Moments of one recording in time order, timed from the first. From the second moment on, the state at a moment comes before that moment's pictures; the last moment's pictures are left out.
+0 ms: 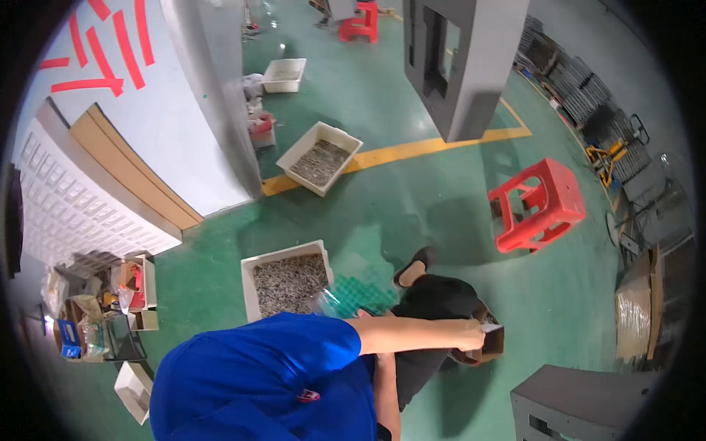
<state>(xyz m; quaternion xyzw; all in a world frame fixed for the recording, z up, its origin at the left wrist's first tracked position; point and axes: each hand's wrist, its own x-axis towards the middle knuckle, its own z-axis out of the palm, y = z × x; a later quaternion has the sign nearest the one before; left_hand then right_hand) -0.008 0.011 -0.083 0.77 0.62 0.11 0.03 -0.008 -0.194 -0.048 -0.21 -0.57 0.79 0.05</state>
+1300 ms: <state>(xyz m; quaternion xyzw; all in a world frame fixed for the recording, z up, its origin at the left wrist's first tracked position) -0.230 0.017 0.096 0.65 0.70 0.29 -0.08 -0.006 -0.191 -0.023 -0.19 -0.58 0.79 0.03</state>
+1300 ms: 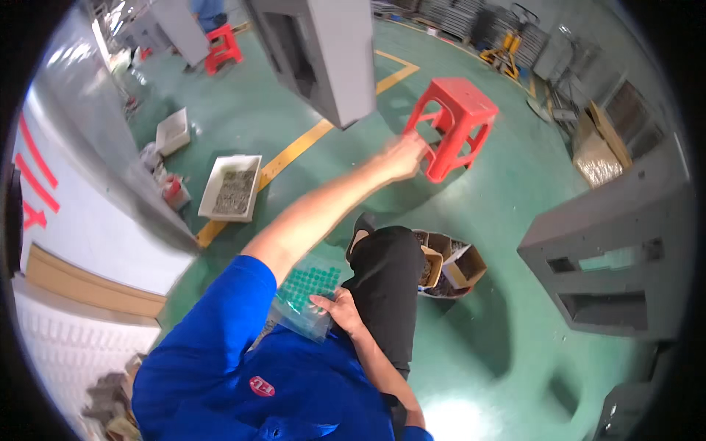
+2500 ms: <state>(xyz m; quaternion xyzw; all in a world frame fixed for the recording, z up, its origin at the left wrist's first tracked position) -0.429 -0.217 0.137 0.50 0.70 -0.33 -0.39 -0.003 -0.180 -0.029 -0.21 -0.56 0.80 0.03</state>
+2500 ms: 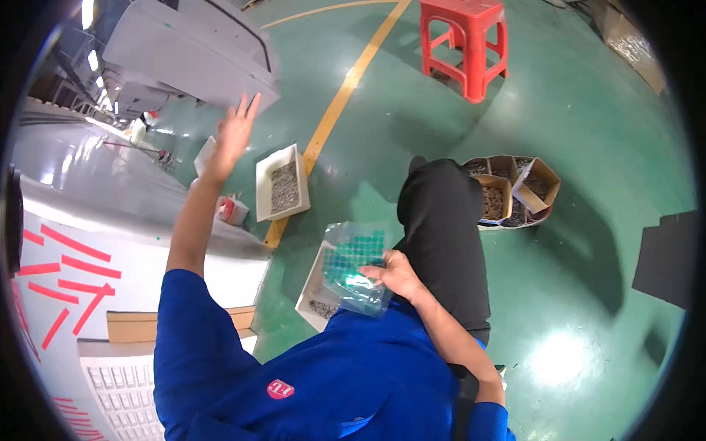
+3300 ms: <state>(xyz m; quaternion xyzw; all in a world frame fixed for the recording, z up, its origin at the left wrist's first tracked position) -0.252 -0.187 0.115 0.54 0.80 0.13 -0.23 -0.004 -0.178 -0.030 -0.22 -0.58 0.78 0.02</state>
